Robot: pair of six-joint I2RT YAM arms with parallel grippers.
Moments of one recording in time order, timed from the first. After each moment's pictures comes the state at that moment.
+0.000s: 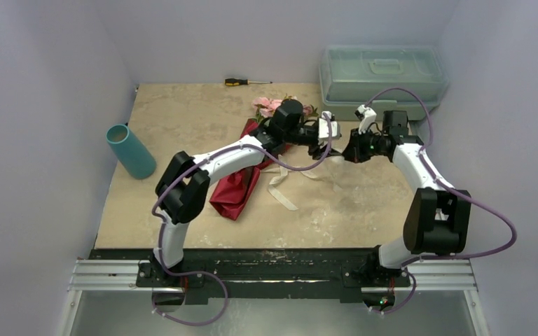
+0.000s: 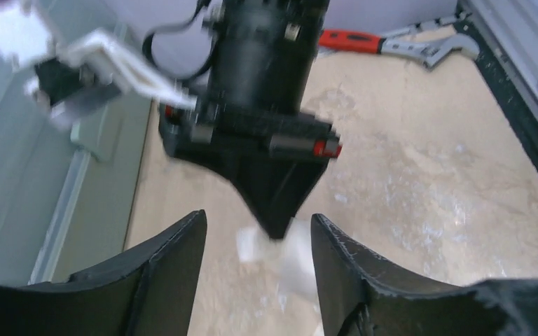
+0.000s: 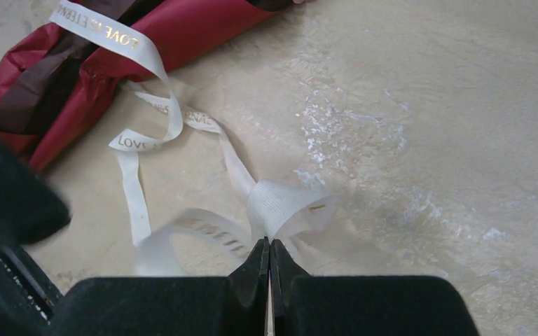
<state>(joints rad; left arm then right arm) -0.81 2.03 1.65 0.17 0.74 0.45 -0.07 1.50 1.07 -0.51 -0.69 -0.22</state>
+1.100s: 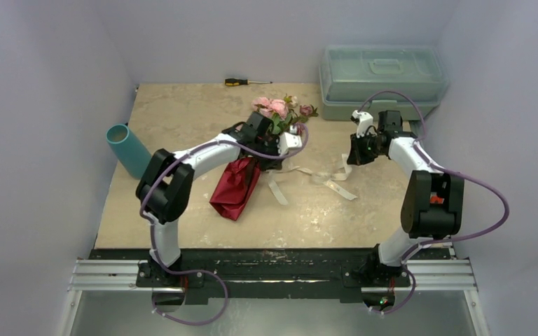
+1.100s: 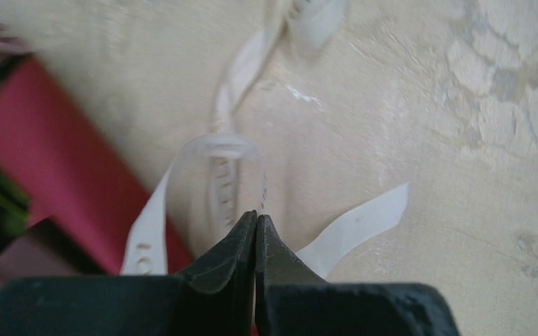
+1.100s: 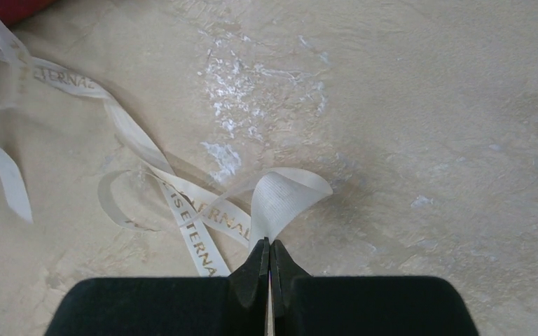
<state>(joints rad) -0.65 1.95 1.38 -0.42 0.52 0.63 -0.07 1.63 1.11 -0.53 -0.48 -0.32</state>
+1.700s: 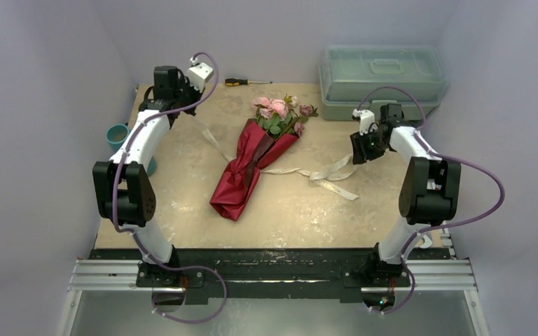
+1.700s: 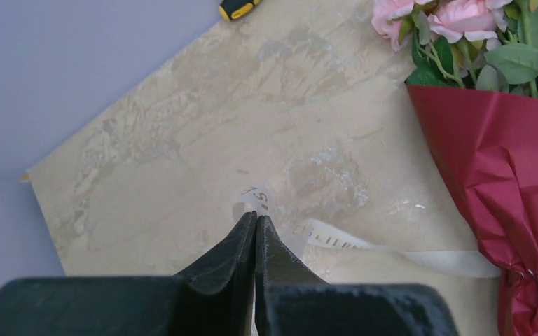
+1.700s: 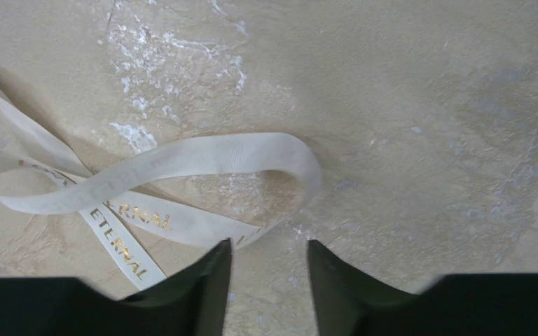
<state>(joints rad) -0.06 1.76 1.54 -0.31 0.27 0.47 -0.09 1.76 1.23 -0.64 -0.33 -0.45</state>
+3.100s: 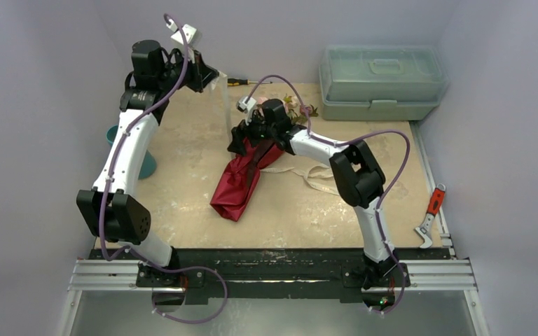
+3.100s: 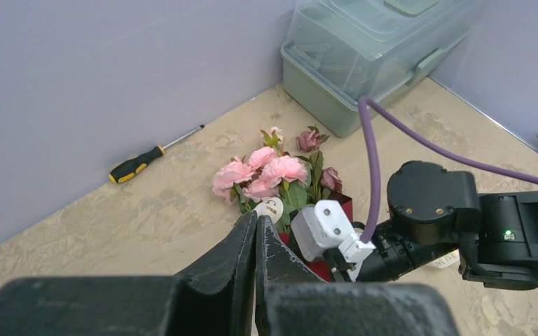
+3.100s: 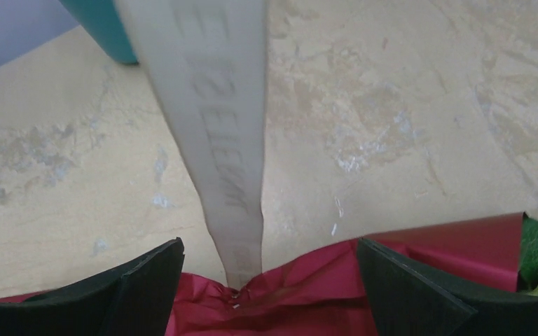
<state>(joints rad) -0.09 1.61 1.70 -0.30 0.62 0.03 0.64 2.18 1.65 0.13 -0.52 -0.01</state>
